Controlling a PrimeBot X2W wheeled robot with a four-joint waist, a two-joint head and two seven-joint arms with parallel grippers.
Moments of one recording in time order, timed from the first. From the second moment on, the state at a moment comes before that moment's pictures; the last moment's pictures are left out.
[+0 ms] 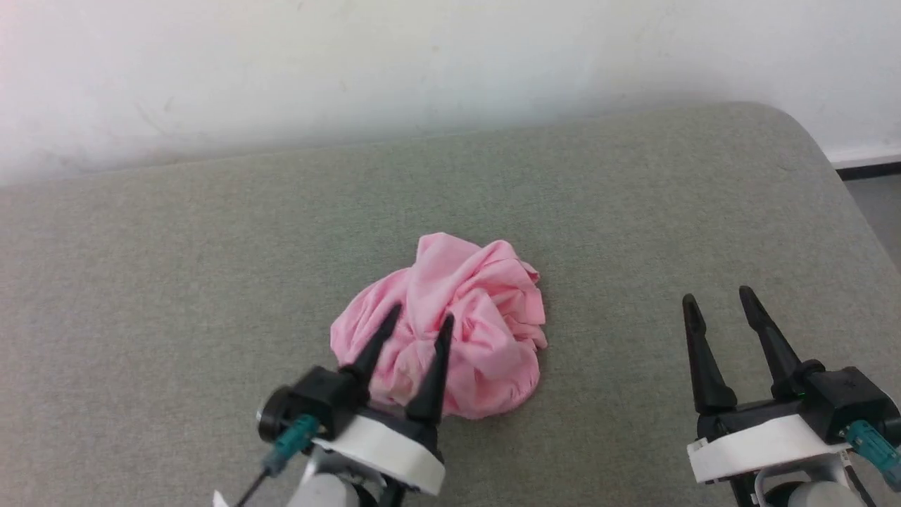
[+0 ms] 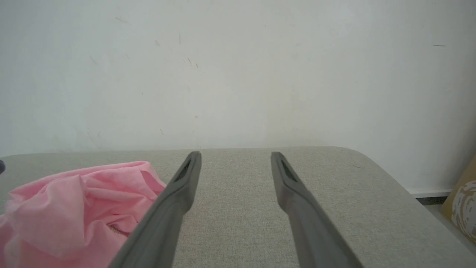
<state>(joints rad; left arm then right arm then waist) -0.10 0.06 -0.38 0.16 -0.30 -0.03 -0.26 0.03 -0.05 0.01 -0.01 0.12 0.13 -0.22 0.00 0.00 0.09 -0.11</state>
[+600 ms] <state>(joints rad) 0.01 0.14 0.01 0.05 -0.29 -0.01 -0.26 0.05 -0.05 0.03 -0.02 0.12 0.13 -0.19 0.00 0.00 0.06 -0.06</state>
